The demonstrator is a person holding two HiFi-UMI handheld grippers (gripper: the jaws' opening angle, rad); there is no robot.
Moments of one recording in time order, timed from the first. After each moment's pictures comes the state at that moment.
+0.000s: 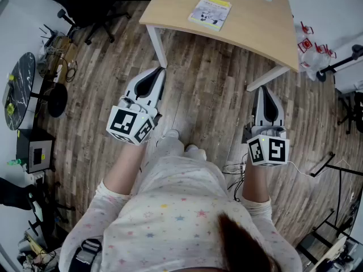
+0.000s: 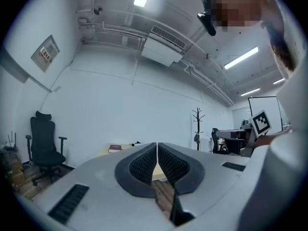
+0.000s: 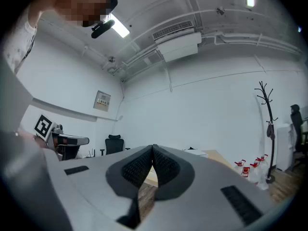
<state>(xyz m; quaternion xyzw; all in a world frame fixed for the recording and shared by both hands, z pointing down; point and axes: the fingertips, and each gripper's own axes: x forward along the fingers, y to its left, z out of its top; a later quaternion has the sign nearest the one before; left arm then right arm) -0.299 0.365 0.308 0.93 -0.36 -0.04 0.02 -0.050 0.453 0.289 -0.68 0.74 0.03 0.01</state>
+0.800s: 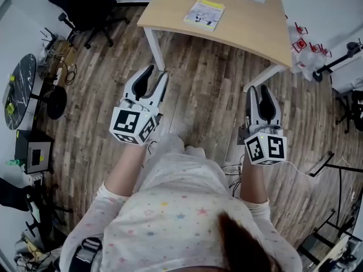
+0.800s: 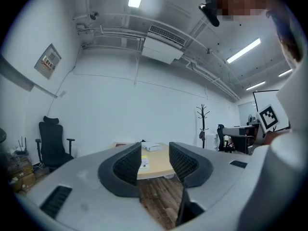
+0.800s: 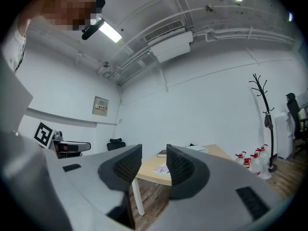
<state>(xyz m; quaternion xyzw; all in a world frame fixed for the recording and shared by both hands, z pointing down) -0.292 0.405 0.307 0.91 -0.40 -0.02 0.02 -0.043 0.494 0.288 -0.67 0.74 -0.01 0.04</state>
